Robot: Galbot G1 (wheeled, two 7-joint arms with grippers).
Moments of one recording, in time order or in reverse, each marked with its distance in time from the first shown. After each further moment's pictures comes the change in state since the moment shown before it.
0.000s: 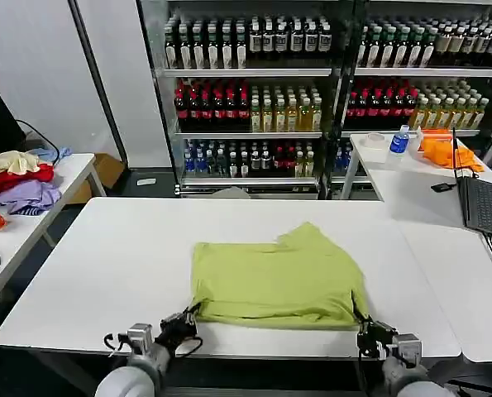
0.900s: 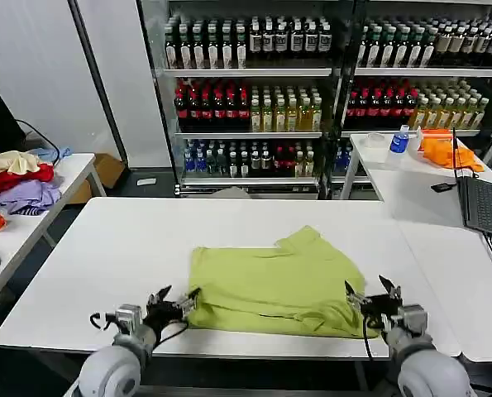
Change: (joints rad) left arm -0.230 0.104 0.023 0.114 -0.040 0.034 -0.020; right arm 0.386 -0.102 -0.125 -0.174 0.141 0.023 0.026
